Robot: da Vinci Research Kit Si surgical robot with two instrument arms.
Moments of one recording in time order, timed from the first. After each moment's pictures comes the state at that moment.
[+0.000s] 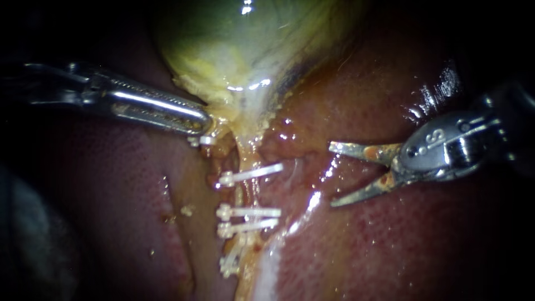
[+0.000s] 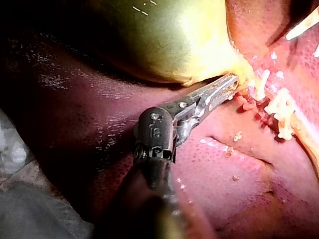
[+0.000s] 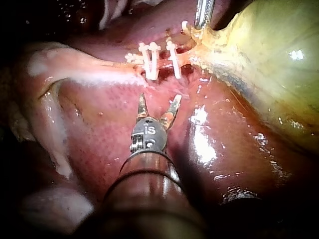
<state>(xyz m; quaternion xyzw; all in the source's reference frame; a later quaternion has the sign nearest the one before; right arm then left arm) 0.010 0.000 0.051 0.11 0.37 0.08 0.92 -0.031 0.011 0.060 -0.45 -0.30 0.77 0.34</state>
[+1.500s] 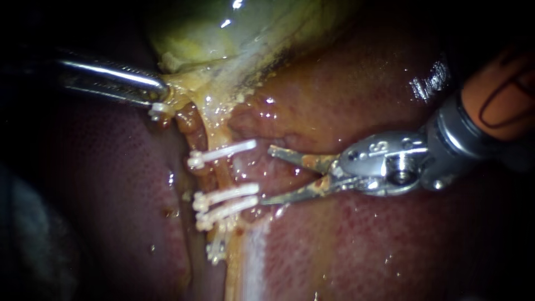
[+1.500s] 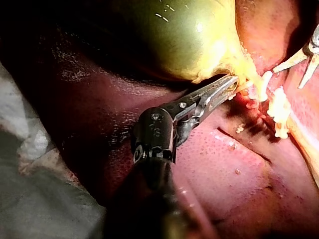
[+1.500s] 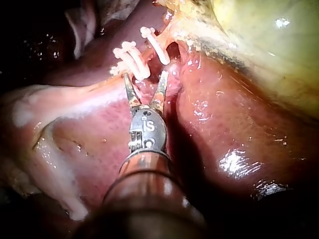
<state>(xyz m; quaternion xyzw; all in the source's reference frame) 0.017 -0.003 0.056 0.25 0.43 0.17 0.85 -0.026 0.013 0.054 -0.45 -0.29 0.76 0.36</state>
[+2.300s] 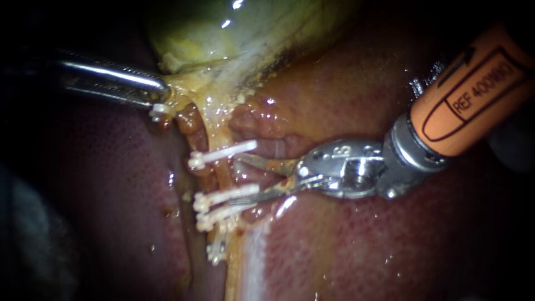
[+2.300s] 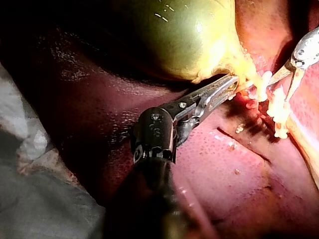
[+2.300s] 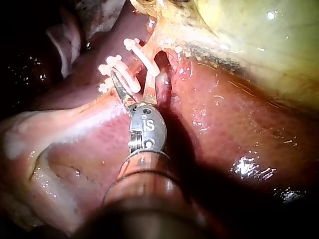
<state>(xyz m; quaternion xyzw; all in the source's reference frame) 0.021 -0.003 0.059 0.32 0.47 0.20 0.80 -0.026 0.013 0.054 -0.45 -0.29 0.76 0.36</state>
